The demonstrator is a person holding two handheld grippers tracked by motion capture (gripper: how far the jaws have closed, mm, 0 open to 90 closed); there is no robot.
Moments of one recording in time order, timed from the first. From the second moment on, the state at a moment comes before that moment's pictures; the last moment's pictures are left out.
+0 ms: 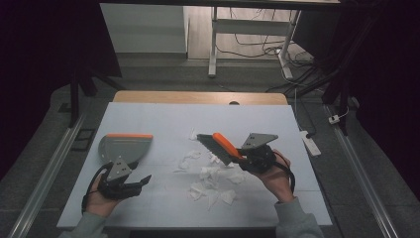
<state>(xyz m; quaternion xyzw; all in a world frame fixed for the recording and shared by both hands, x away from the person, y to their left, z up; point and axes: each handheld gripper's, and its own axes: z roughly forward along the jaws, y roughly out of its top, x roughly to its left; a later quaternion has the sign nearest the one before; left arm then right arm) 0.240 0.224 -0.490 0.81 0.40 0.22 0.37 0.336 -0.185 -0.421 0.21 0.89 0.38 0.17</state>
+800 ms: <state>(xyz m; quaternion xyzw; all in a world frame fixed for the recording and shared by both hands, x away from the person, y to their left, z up) 0.250 0.226 -0.498 0.80 0.41 0.20 0.38 0.349 -0.228 -0.406 0.31 0.85 0.37 0.20</state>
